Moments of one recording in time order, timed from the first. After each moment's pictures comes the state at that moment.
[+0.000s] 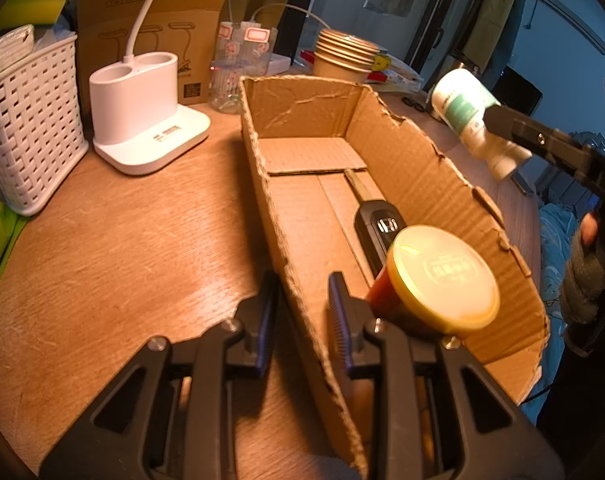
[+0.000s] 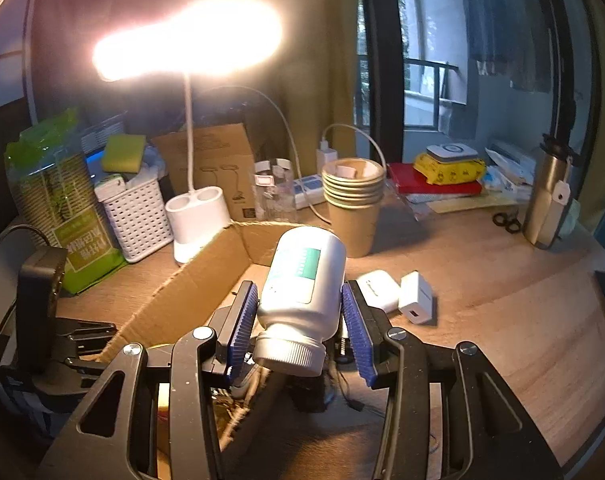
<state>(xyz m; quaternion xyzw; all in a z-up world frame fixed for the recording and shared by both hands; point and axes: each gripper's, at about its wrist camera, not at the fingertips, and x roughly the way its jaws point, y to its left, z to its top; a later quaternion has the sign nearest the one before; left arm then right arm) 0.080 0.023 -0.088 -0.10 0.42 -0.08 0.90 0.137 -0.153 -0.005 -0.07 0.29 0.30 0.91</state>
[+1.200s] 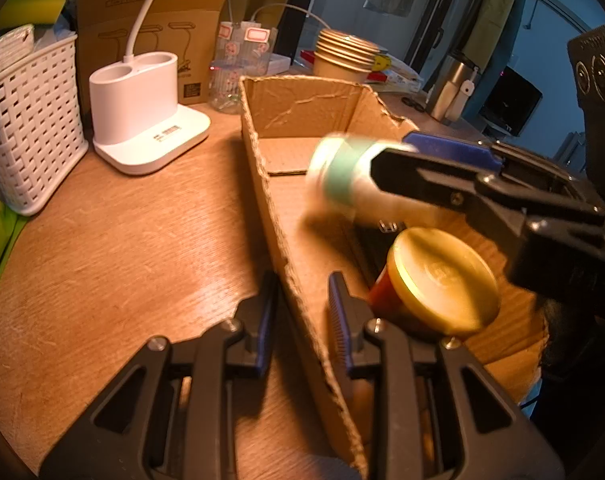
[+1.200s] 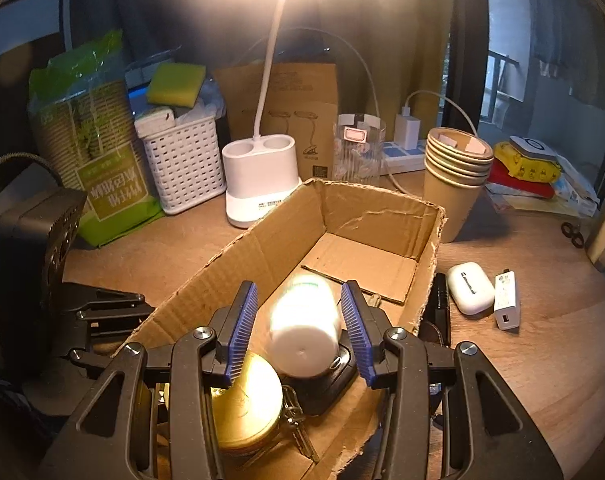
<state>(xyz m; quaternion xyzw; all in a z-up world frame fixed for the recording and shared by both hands) 0.080 0.023 -0.089 -0.10 0.42 -0.08 0.90 0.134 -0.082 -0.040 -0.13 0.33 0.37 0.86</state>
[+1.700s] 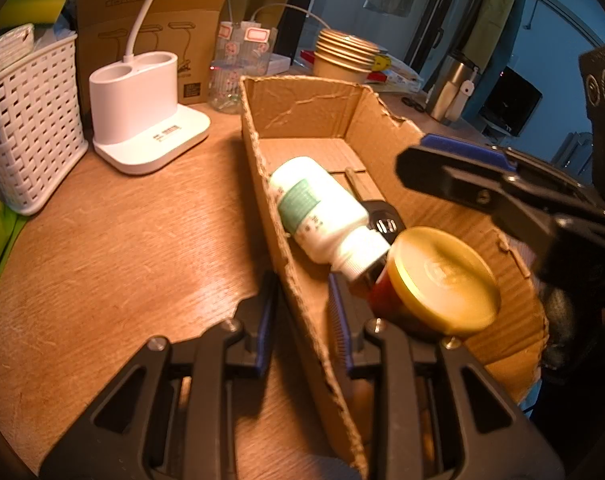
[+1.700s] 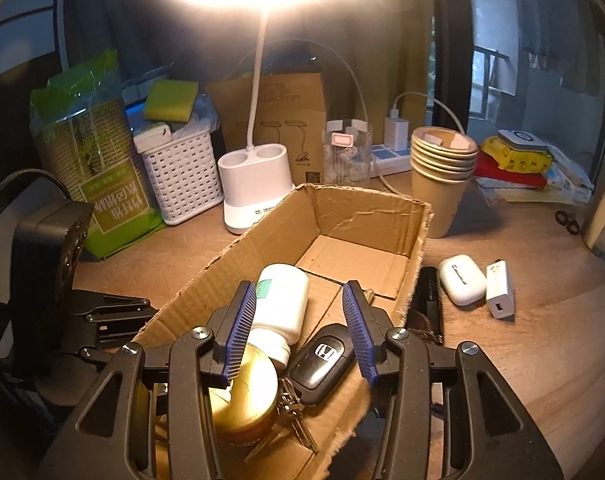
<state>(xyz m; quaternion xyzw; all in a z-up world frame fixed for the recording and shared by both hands) 0.081 0.023 -0.088 -0.10 0.42 -0.08 0.90 0.129 -0.101 -0.033 -0.10 0.32 0.36 0.87</state>
